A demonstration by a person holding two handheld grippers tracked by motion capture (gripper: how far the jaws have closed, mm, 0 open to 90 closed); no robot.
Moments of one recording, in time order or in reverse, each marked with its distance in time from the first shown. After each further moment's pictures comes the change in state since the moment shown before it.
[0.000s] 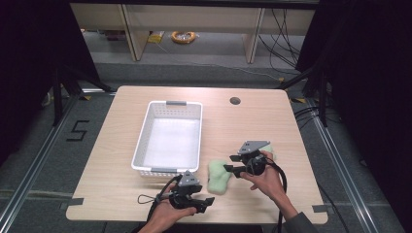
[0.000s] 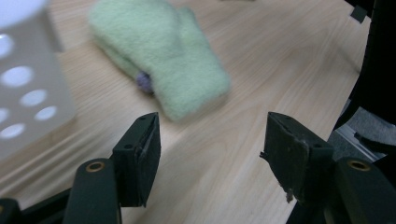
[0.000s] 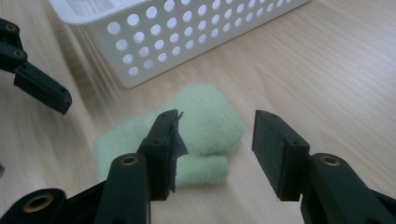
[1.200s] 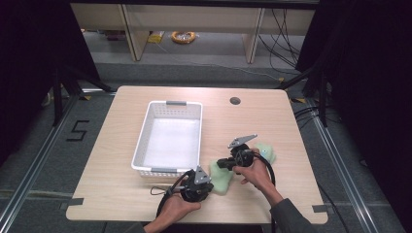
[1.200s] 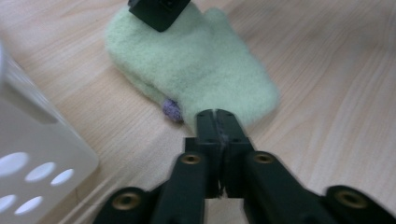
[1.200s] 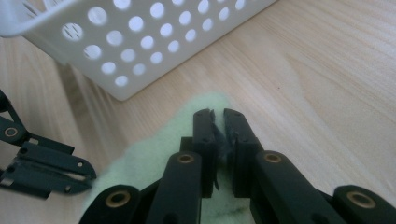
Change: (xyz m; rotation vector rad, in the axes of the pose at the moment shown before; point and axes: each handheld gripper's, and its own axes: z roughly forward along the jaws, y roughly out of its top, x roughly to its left) left arm 0.004 0.015 0.024 0.049 0.134 0.162; right arm -0.015 0.005 0.041 0.069 0.123 0.127
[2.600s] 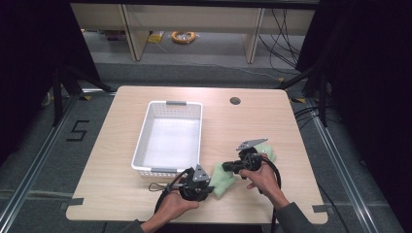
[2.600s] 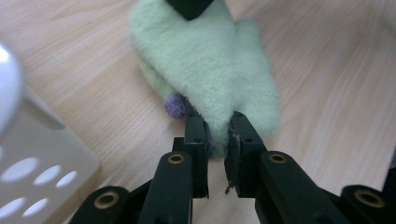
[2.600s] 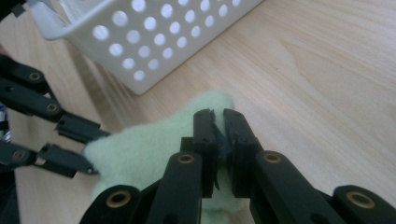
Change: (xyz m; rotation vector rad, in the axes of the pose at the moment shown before) left arm 0.005 0.004 -0.007 0.024 -0.057 0.021; right arm 0.008 -0.016 -0.025 -0.055 0.012 0.085
